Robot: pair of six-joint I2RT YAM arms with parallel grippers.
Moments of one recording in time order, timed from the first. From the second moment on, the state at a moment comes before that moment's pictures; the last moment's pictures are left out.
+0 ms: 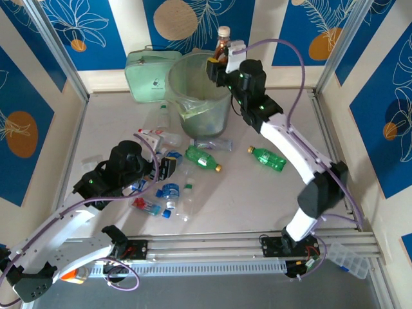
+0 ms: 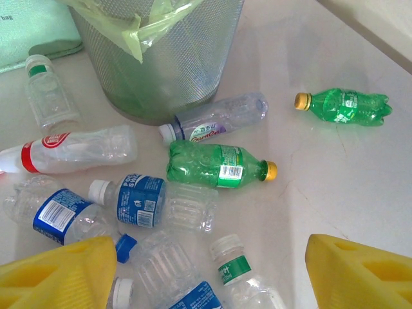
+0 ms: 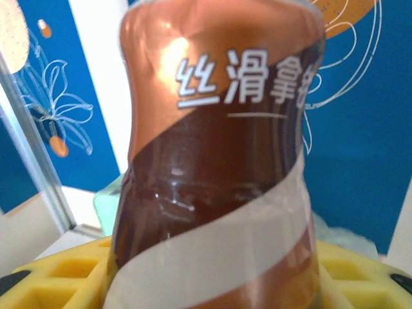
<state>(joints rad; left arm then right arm) -0.71 0.86 0.97 -0.65 -0.08 -0.20 0.51 1.70 1.70 0.02 0.12 0.09</state>
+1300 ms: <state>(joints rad) -0.67 0.88 0.97 -0.65 -0.05 -0.20 0.47 2.30 2.29 -0.32 -0.04 -0.02</state>
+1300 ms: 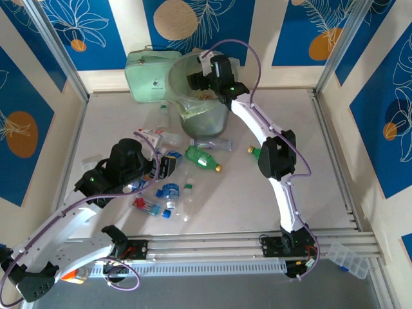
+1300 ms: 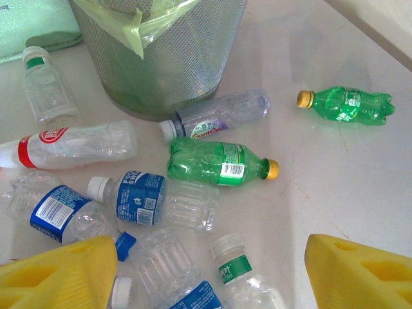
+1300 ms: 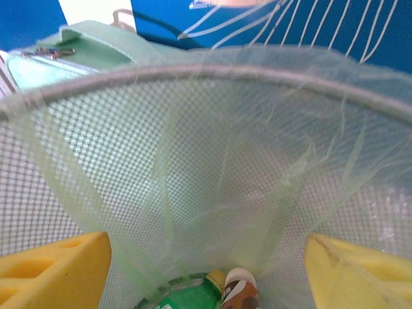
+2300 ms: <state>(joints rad) -0.72 0.91 0.98 -0.71 0.08 -0.35 0.79 1.11 1.29 -0.51 0.03 0.21</state>
